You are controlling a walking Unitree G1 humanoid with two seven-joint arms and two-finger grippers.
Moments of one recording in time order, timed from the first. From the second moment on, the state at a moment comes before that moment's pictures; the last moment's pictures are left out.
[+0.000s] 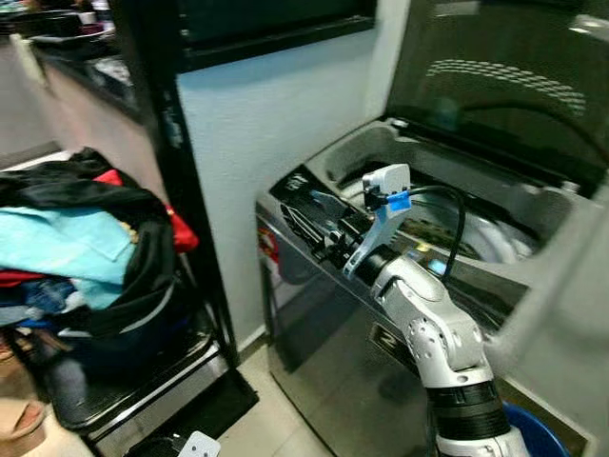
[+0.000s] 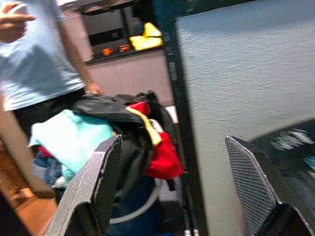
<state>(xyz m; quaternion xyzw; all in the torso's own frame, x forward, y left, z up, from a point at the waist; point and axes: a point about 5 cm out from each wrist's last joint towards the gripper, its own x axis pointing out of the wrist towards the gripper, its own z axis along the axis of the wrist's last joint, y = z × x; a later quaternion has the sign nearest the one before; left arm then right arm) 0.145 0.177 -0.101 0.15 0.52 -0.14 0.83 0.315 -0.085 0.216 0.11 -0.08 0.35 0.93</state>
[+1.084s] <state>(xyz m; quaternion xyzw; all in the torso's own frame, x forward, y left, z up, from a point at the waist) 0.136 0.181 -0.104 0.16 0.54 -0.14 0.82 0.309 -0.082 0.229 0.13 -0.12 0.37 0.91</state>
